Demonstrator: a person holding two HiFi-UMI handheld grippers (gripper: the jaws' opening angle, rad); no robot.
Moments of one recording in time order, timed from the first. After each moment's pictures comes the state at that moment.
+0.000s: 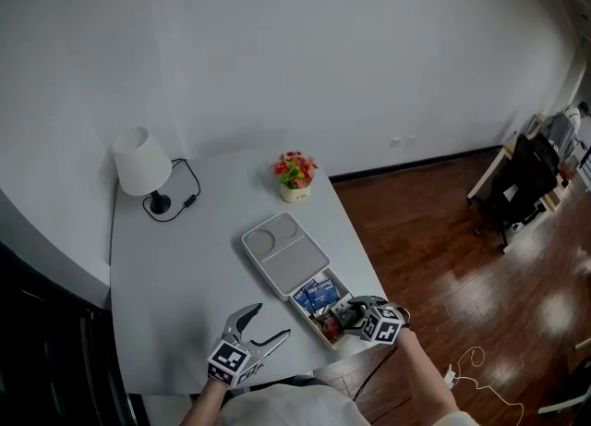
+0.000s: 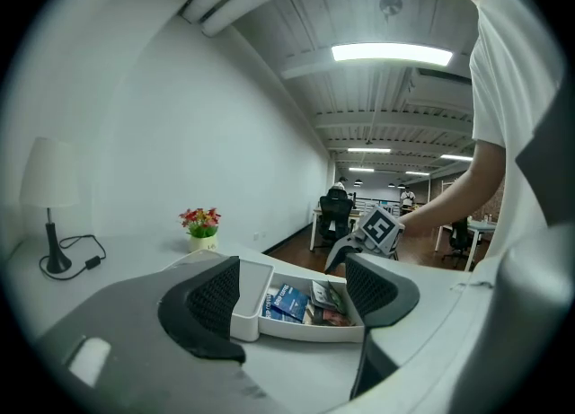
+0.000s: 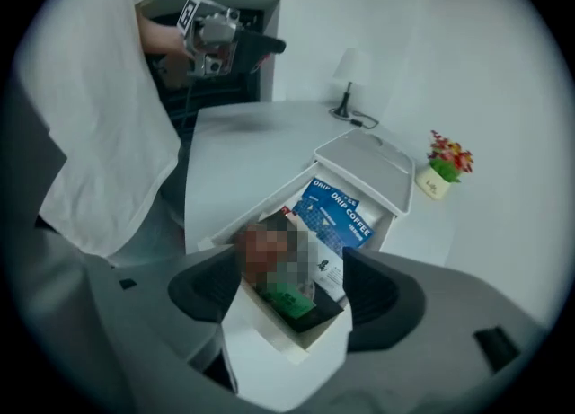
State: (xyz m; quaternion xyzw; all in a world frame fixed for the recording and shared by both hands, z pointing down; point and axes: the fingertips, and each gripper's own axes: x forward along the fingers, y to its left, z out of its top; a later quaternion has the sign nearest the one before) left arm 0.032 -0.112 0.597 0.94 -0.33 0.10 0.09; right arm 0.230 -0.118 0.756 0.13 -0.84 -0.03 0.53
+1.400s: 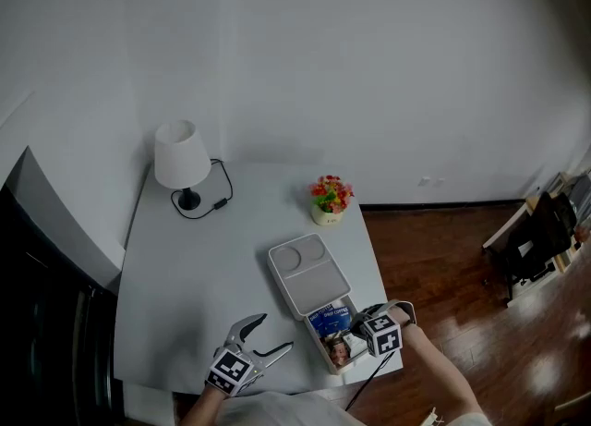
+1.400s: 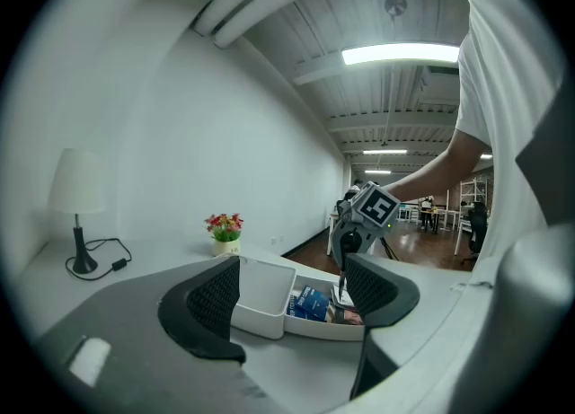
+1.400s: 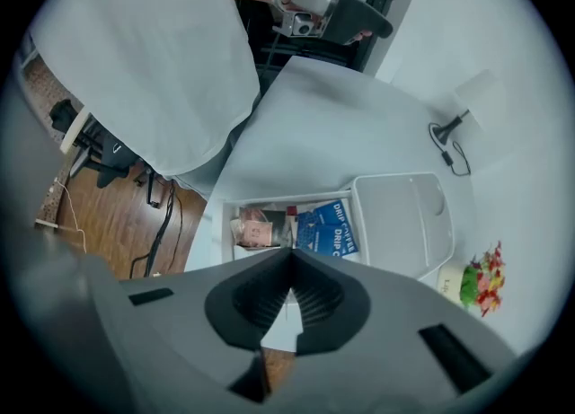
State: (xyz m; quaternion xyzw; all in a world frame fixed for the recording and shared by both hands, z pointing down) left arm -0.001 -0.121 0.586 0.92 -0.38 0.08 0.09; right arm 0.198 -0.143 0.703 -0.15 -0.72 -0.21 0.64
